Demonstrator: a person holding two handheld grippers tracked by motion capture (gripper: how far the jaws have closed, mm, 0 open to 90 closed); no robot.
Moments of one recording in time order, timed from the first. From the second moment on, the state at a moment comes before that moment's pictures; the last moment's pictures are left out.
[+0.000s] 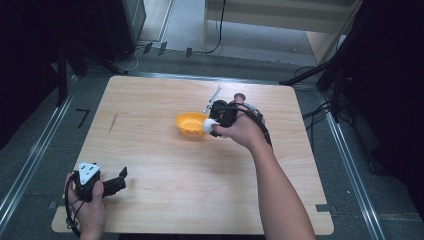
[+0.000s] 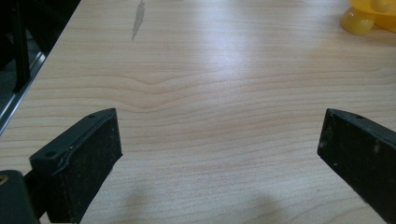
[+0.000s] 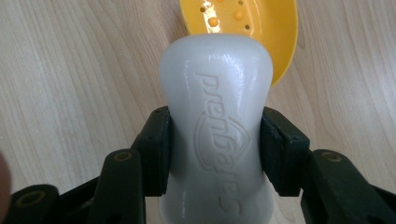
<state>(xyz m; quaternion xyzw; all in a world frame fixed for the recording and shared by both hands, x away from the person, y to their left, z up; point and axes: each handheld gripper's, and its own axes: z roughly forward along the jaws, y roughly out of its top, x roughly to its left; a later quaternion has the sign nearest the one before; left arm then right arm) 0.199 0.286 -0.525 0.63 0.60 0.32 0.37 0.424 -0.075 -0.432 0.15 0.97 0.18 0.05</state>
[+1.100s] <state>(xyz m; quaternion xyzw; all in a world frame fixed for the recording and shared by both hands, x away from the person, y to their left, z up) 0.200 0.288 -0.524 0.63 0.60 0.31 0.37 0.452 -0.025 -0.427 0.10 0.98 0.16 0.08</state>
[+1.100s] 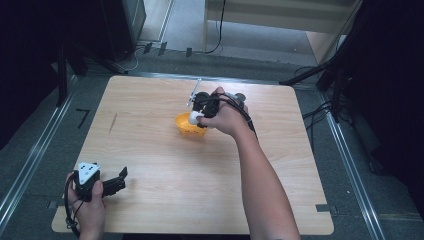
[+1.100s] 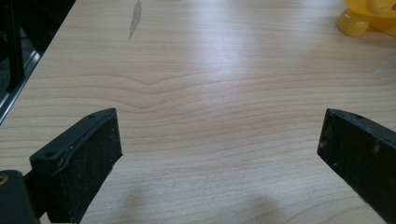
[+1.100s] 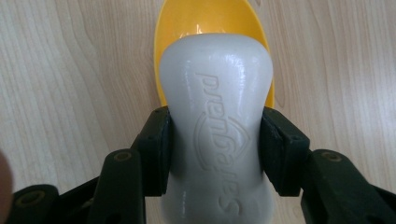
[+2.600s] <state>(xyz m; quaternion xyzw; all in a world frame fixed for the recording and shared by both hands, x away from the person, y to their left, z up) 0.200 0.289 -0.525 0.63 0.60 0.31 0.38 0.473 -0.002 -0.442 0.08 0.97 0.21 0.04</state>
